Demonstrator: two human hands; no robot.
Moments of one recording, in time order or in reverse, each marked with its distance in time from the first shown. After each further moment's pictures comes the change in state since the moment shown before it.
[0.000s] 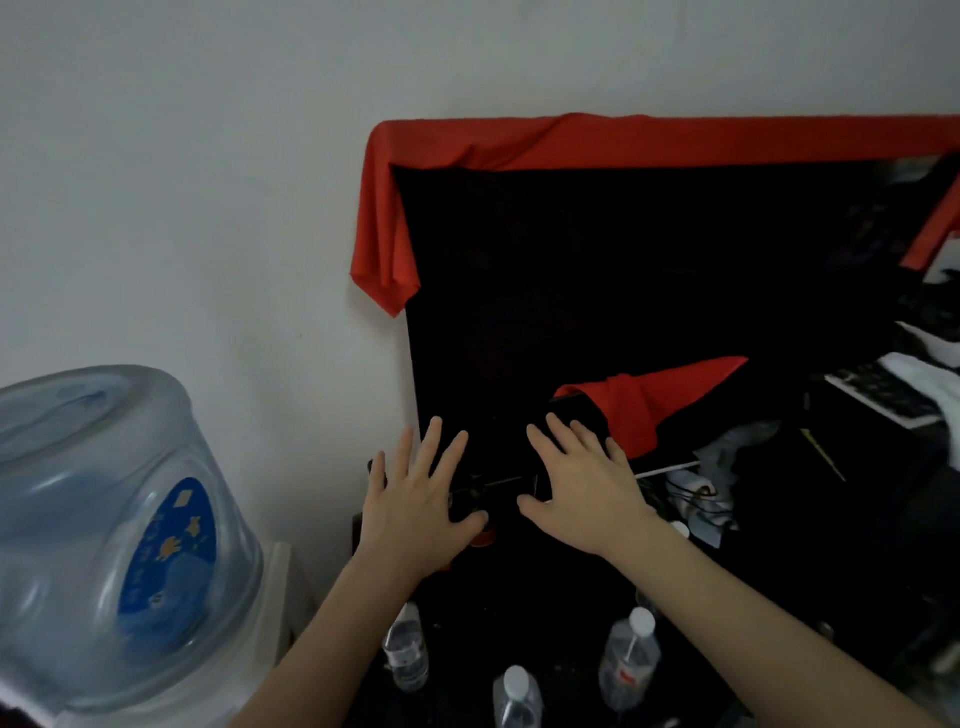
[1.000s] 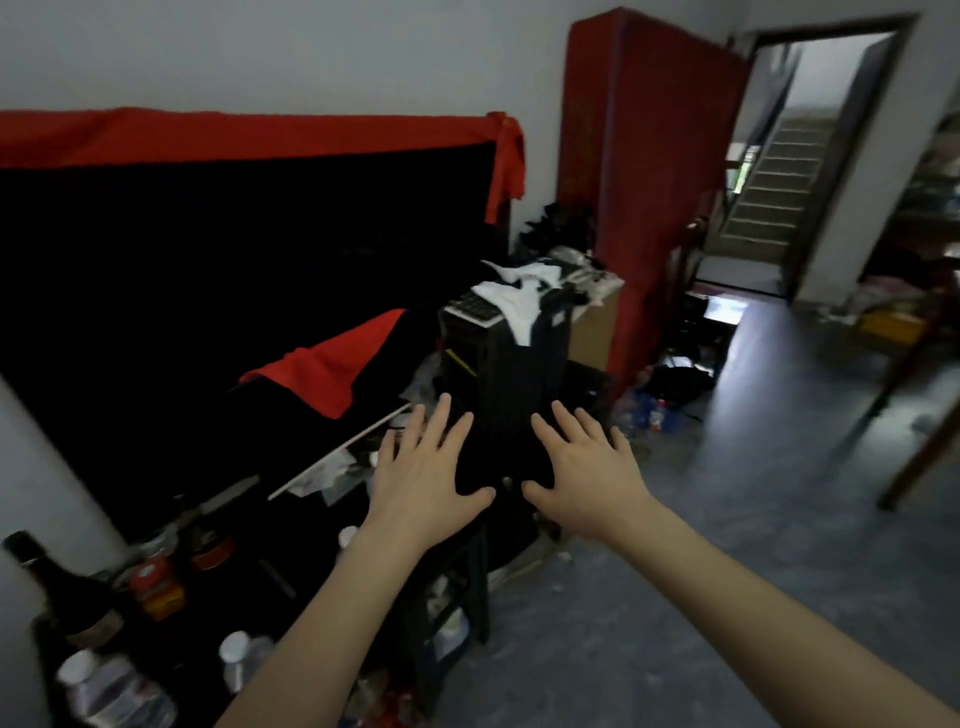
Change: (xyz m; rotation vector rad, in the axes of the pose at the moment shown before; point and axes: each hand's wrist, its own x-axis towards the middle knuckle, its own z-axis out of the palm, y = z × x) left_hand -0.101 0.326 -0.036 -0.187 -0.031 0.590; right_hand -0.333 0.177 -0.070 -0.074 0.019 0.658
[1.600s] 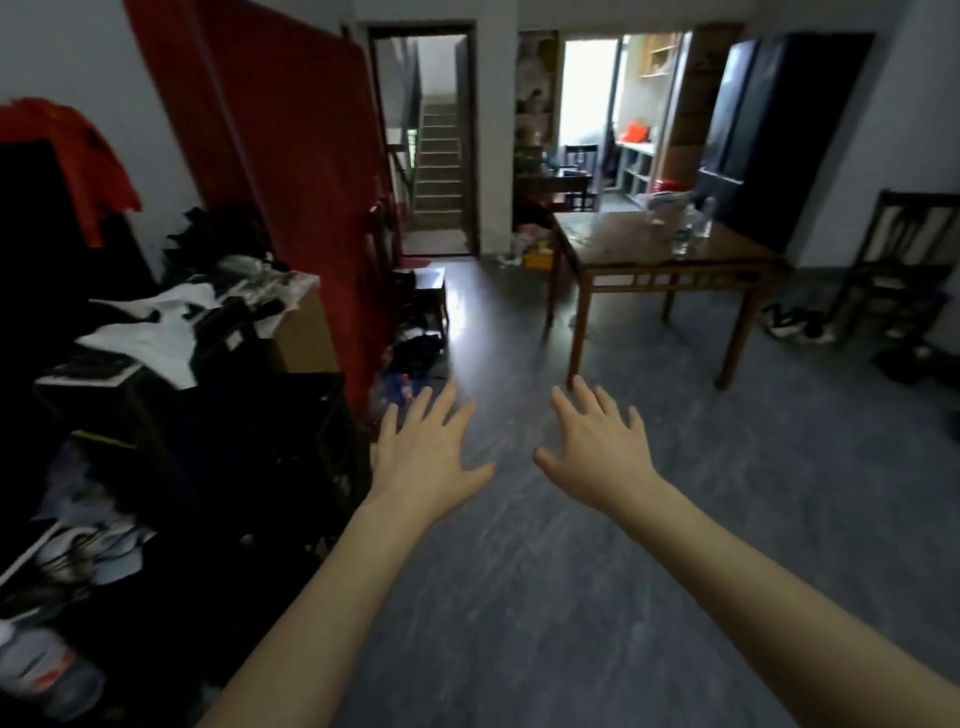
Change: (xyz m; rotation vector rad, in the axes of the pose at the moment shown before) left_hand 0.027 0.306 0.016 -0.031 -0.102 0.676; right_hand -0.189 0.230 -0.036 0.010 0.119 0.813
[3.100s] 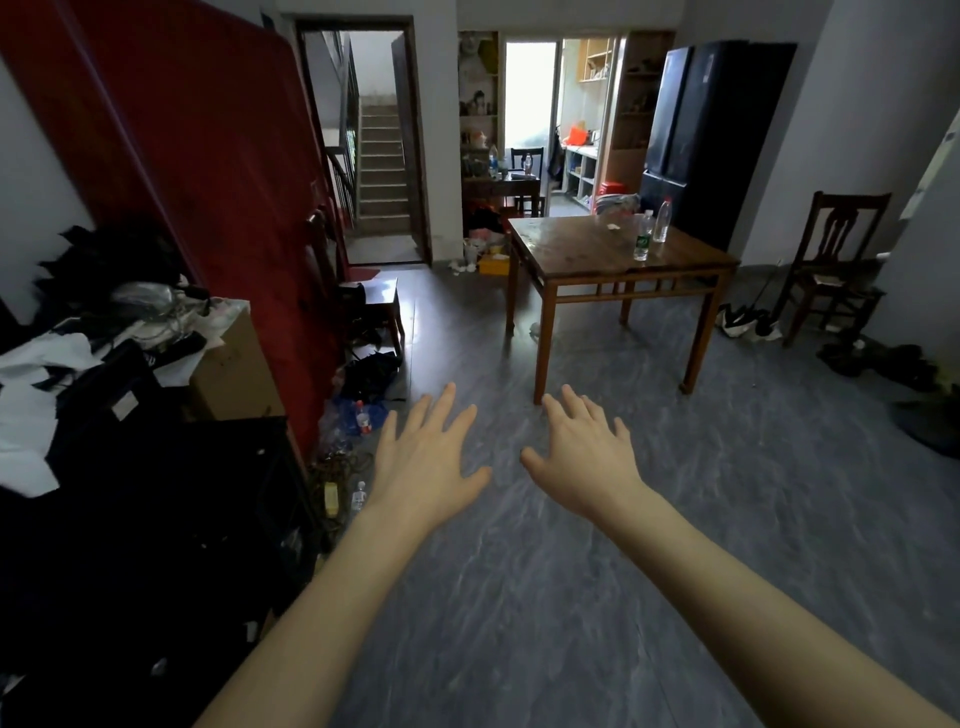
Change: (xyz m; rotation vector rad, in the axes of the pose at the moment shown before) left_hand 0.173 -0.024 0.030 -0.047 0.019 0.141; right_hand 0.152 0.004 0.017 0.055 0.033 0.143
